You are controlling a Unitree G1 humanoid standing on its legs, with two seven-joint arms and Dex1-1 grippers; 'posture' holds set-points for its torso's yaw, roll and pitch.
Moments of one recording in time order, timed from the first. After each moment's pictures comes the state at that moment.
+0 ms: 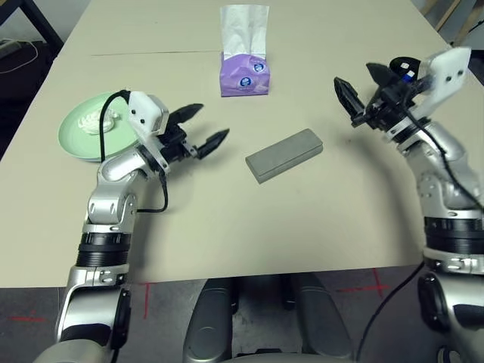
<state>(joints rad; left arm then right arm) -0.50 0.41 0.17 0.09 -0.27 0.15 -0.55 -0.56 -0.28 -0.18 0.05 0.29 0.18 0.33</state>
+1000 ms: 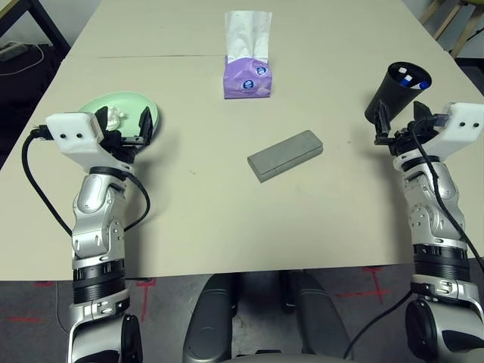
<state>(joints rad) -0.36 0.38 0.36 -0.02 -0.26 0.09 -0.20 -0.45 -0.30 -0.34 0.16 0.29 0.02 0.18</state>
